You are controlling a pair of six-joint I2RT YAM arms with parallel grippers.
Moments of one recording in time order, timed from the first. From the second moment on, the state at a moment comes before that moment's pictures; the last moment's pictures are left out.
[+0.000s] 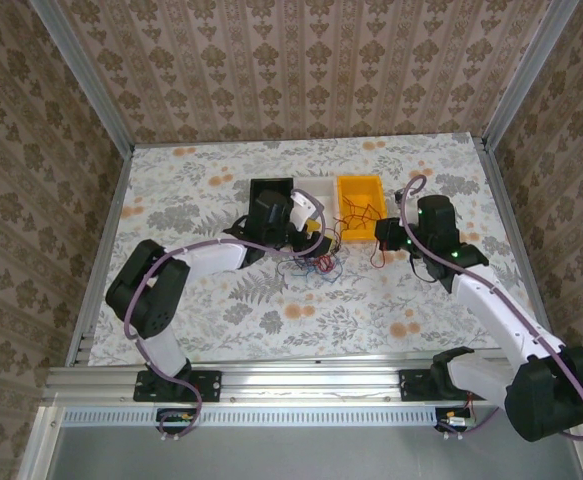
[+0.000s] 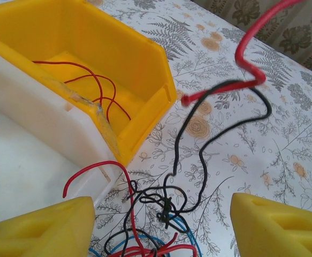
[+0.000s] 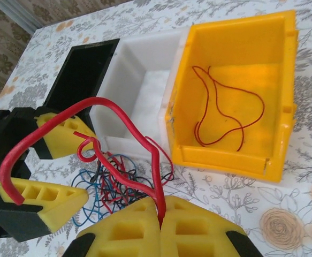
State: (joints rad) left arm -0.70 1.74 0.99 0.22 0.52 -0.05; right arm 0.22 1.10 0.77 -0.27 -0.28 0.32
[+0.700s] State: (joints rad) left arm -0.72 1.90 1.09 0.35 0.49 -0.12; right arm 0.19 1.11 0.77 -0.25 -0.31 0.35
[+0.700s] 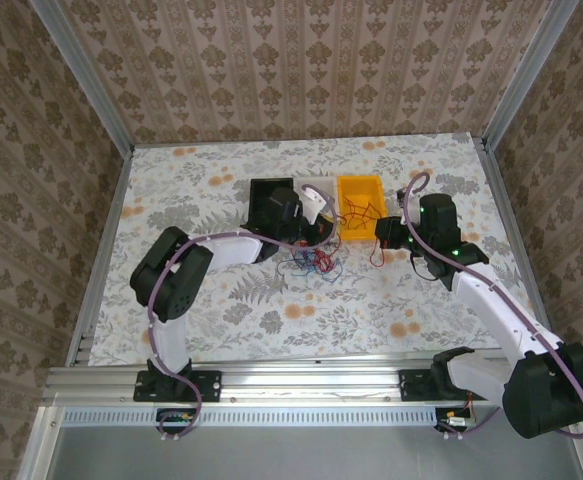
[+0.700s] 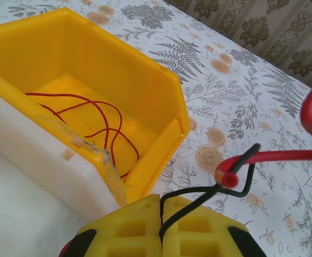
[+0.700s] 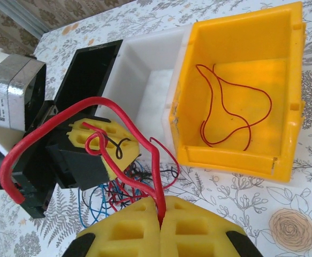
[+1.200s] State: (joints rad) left arm -0.74 1.82 1.06 0.35 0.33 -0.07; right arm 0.26 1.14 0.78 -0.39 -0.20 0.31
